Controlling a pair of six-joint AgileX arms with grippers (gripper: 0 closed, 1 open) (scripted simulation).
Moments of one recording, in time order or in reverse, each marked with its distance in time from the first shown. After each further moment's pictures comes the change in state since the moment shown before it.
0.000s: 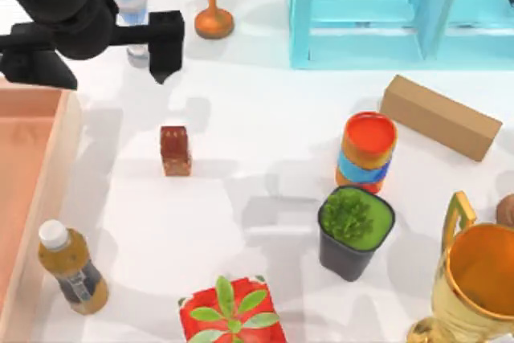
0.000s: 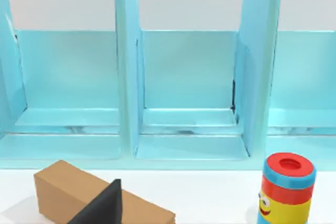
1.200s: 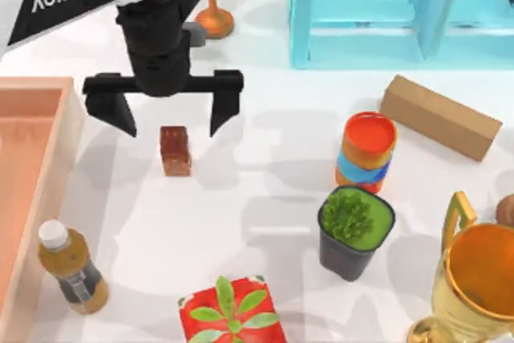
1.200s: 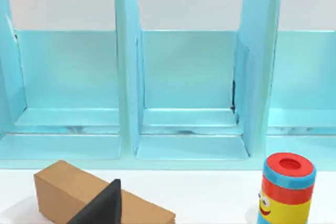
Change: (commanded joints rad) left arm -0.078 0.446 0.238 -0.087 0.001 -0.071; right arm 0.000 0.000 0.000 0.000 0.000 0.000
